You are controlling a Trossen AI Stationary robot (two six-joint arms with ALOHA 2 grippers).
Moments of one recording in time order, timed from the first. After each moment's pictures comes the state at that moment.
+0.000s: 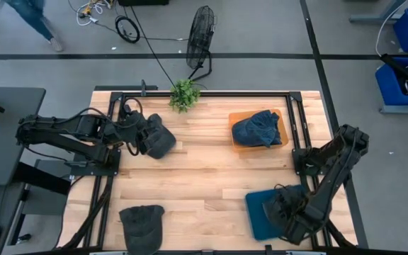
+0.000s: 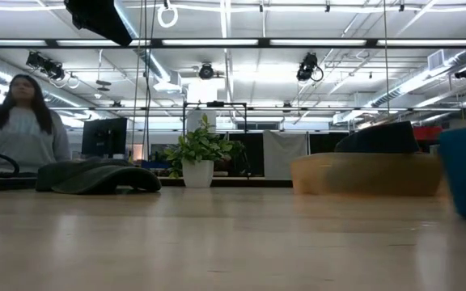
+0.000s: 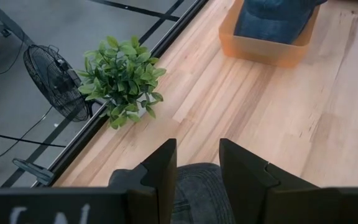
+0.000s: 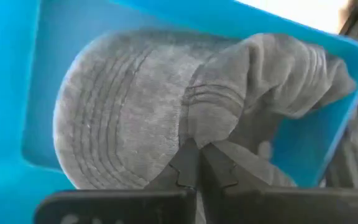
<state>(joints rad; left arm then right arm) -0.12 0.92 1.03 -0.89 -0.64 -0.36 0.99 1.64 1.21 -1.28 0.04 2.12</state>
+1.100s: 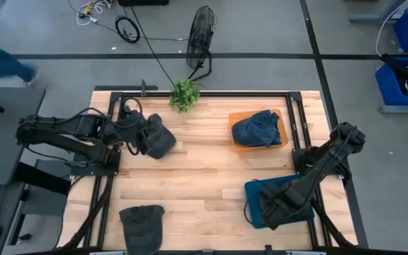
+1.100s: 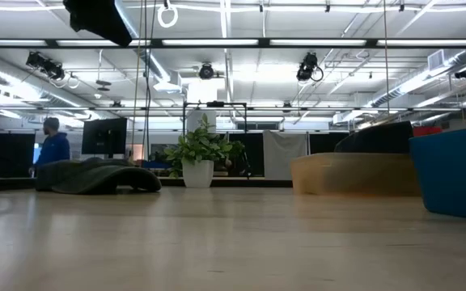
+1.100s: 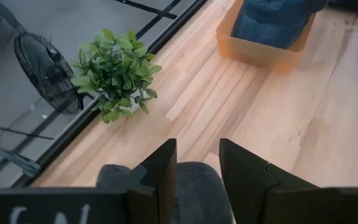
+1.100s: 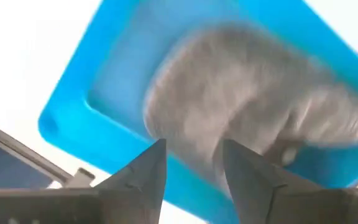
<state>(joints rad) -0.12 0.92 1.03 -0.89 -0.62 -0.43 0.77 1.64 1.31 -1.27 -0.03 1.56</state>
